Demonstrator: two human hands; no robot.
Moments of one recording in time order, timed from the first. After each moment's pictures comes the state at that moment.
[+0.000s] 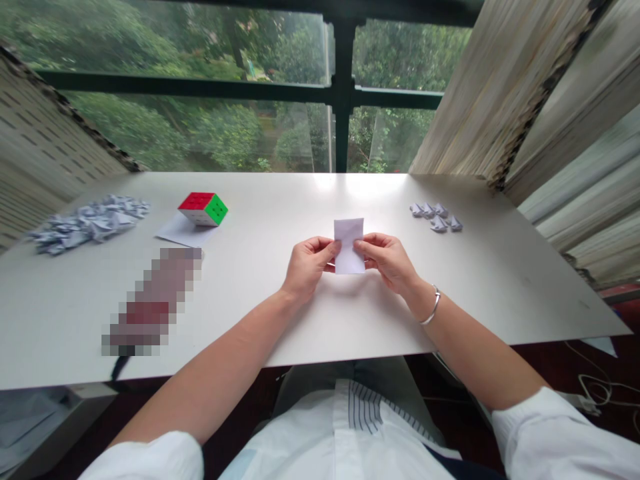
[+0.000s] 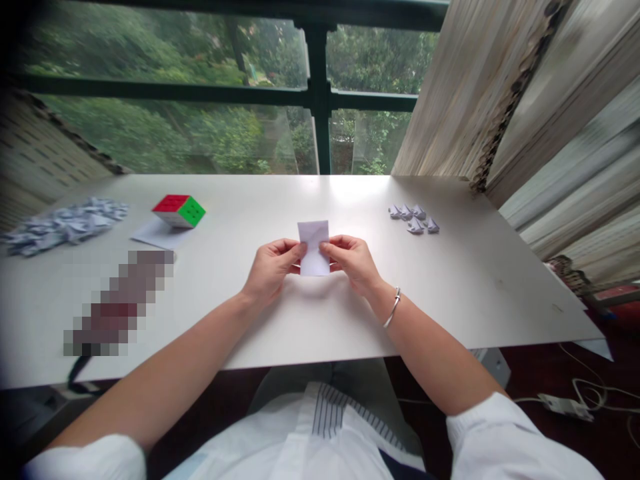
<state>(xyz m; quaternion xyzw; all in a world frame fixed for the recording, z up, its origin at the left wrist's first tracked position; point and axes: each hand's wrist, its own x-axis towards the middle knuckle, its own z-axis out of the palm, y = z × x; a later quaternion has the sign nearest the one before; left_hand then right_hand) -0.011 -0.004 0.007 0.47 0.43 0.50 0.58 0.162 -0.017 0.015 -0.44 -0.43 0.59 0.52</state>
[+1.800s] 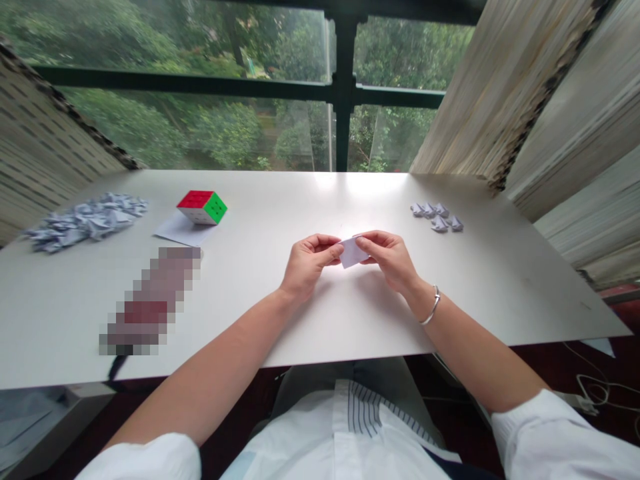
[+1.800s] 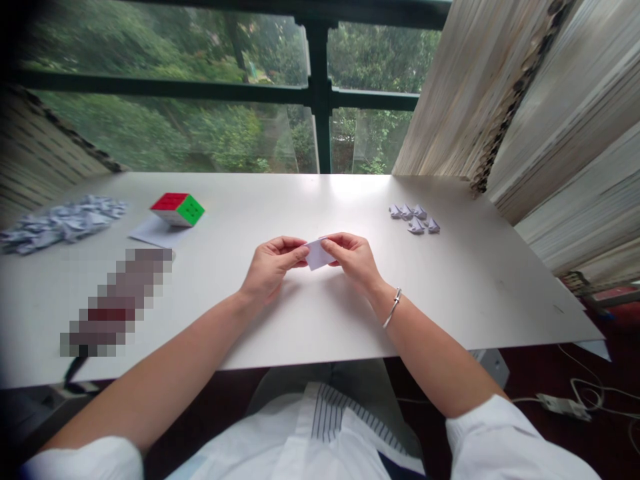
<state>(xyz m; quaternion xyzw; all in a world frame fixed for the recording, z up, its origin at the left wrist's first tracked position) -0.013 -0.003 0.006 0.48 0.42 0.51 0.58 0.164 -0.016 0.016 -0.47 -0.48 0.52 0.53</state>
